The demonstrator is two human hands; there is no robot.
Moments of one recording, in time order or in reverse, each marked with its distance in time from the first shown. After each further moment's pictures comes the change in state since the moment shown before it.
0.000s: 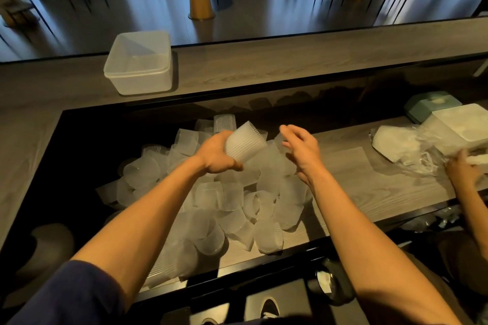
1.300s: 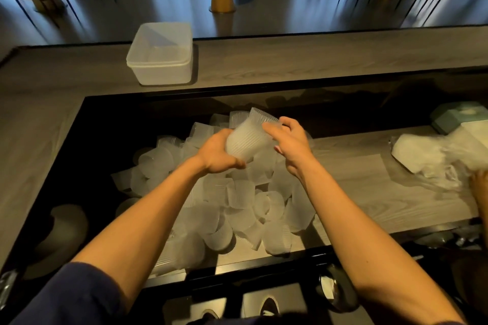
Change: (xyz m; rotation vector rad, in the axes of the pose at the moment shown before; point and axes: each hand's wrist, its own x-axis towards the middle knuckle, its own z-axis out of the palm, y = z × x) left_hand -0.014 -0.019 -0.010 -0.071 0.074 -0.106; right_hand 0.005 -0.014 0.060 -0.069 -0.165 -0.020
